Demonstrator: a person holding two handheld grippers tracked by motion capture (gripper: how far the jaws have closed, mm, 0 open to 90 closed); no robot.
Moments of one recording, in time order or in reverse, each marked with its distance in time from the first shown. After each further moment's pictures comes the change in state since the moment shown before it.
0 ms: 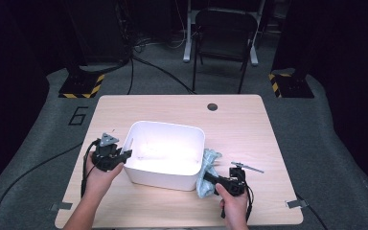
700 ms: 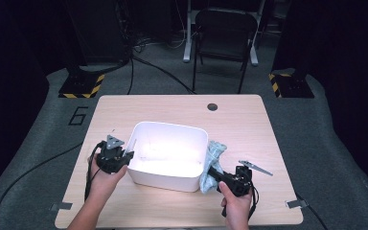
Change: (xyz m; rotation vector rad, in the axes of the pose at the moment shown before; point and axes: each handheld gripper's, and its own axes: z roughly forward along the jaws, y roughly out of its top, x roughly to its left) left arm -0.019 -0.001 -0.001 0.011 0.073 0.029; right arm 0.022 0.007 -0.021 -0.131 0.019 -0.045
